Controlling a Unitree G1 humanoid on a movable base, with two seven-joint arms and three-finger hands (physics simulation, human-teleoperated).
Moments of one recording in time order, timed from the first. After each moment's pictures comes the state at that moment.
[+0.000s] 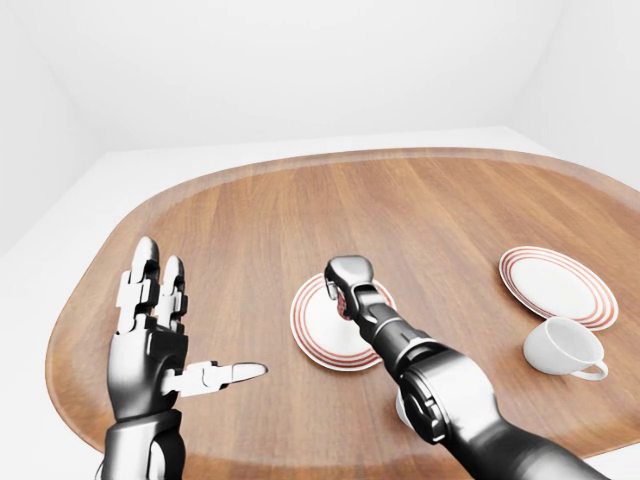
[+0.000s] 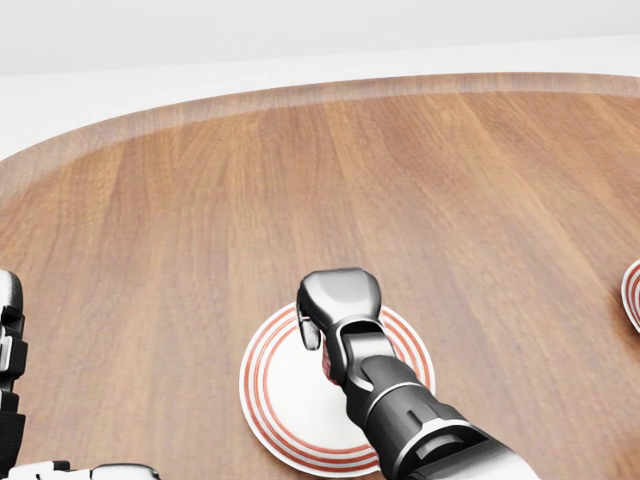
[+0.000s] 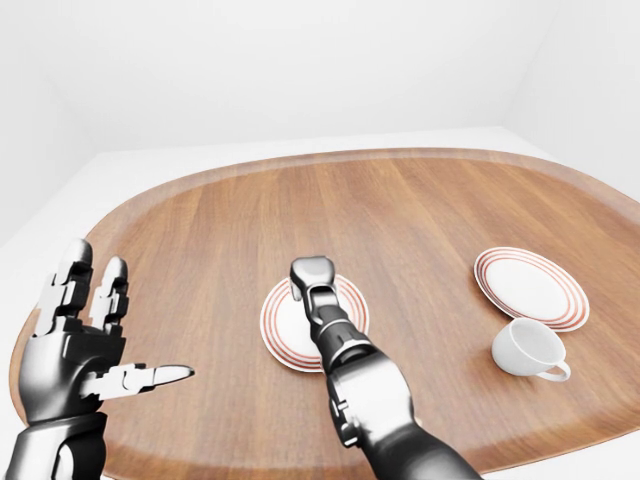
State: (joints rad) left arm 0.38 -0.08 0.19 -0.77 -0.11 0.09 -0.16; right arm -0.94 0.14 -0.03 1.41 -1.36 0.09 -0.32
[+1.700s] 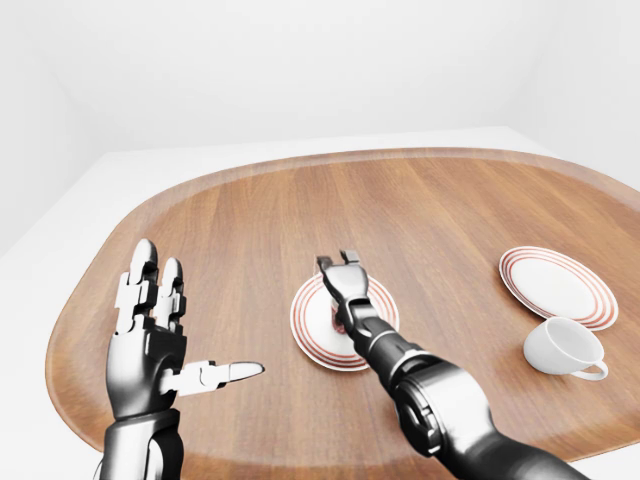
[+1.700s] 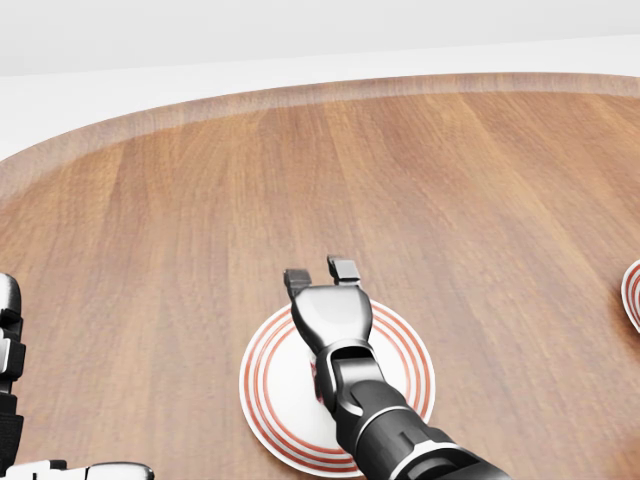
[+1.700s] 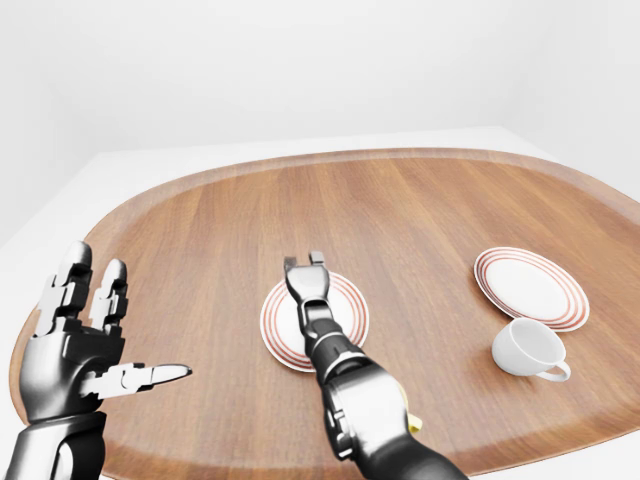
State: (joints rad) left arm 0.37 -0.09 0.21 -0.74 -0.13 0.08 -0.17; right arm -0.88 0.19 -0.08 1.41 -1.42 0.09 -0.46
